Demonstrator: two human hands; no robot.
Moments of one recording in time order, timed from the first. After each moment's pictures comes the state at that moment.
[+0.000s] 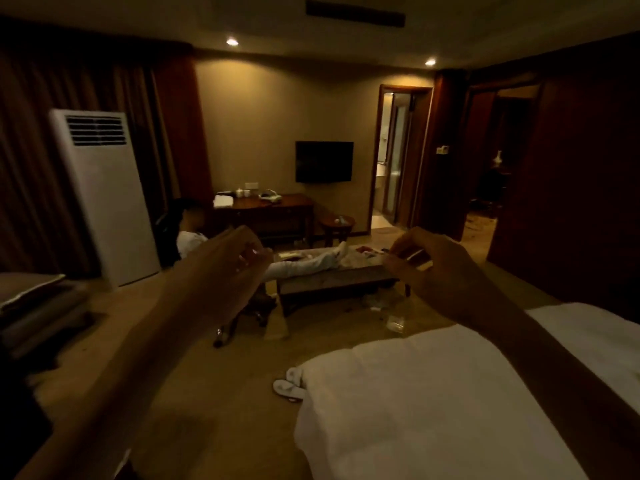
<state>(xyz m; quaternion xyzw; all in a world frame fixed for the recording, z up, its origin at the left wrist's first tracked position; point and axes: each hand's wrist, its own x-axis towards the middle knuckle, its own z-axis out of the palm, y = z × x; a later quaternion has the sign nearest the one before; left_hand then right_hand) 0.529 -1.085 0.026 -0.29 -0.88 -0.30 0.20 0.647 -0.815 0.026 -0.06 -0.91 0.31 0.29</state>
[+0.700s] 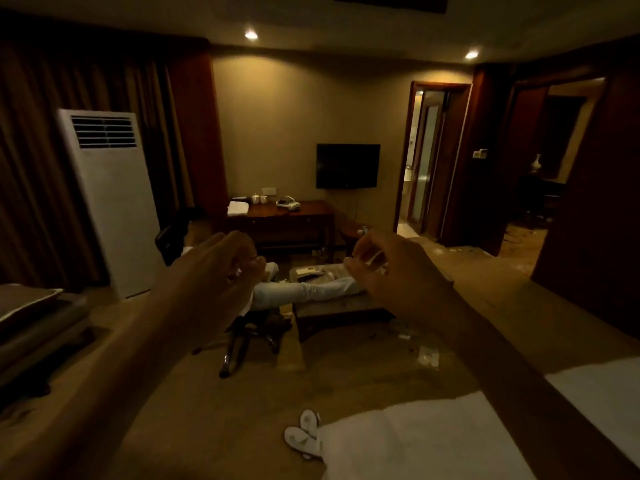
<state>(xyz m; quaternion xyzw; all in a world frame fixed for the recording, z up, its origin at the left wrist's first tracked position) 0.252 -1.022 0.017 -0.29 -0.90 -0.24 0.22 0.319 -0.771 0.014 0.02 -0.92 0.28 0.28</state>
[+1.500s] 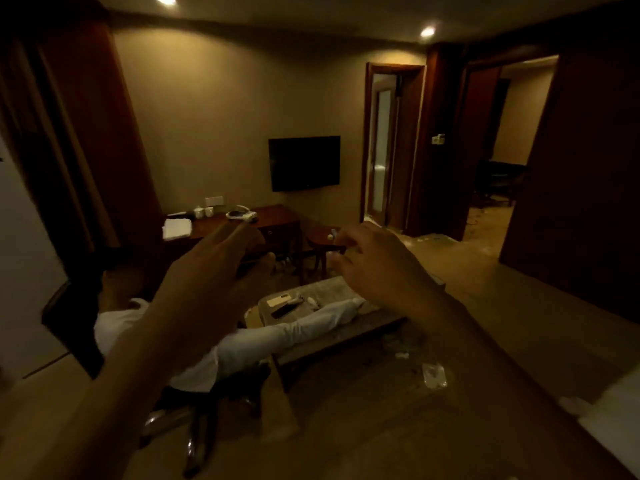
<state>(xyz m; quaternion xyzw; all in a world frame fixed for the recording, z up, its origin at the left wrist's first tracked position) -0.246 -0.915 0.023 -0.42 -0.85 -0.23 0.22 -0.154 -0.694 0.009 -0.08 -0.92 0.21 0.31</state>
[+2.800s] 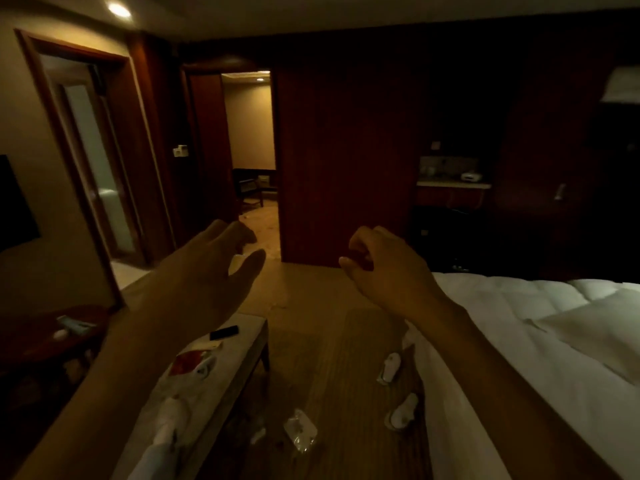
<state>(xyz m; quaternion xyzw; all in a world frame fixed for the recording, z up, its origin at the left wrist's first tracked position) -0.607 -0.342 0.022 -0.73 -0.61 -0.30 0.08 -0.353 -0.277 -0.003 -0.52 -0.78 0.01 0.35</state>
